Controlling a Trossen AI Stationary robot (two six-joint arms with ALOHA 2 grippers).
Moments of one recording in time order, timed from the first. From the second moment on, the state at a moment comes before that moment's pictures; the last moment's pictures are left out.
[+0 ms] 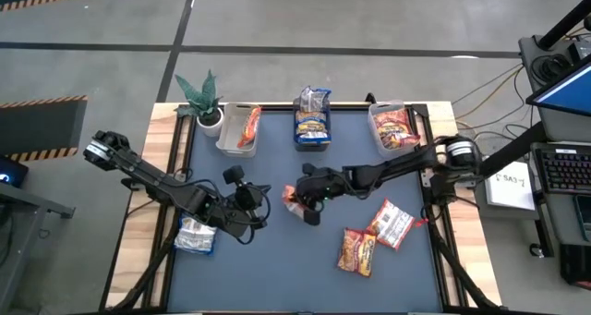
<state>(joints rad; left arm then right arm) -0.47 1.37 0.91 -0.36 -0.95 -0.37 0.06 1.80 1.03 0.26 -0.03 0.08</state>
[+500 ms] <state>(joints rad) -0.47 1.37 0.91 -0.38 -0.95 -0.43 0.08 1.95 1.03 0.49 -0.03 0.02</state>
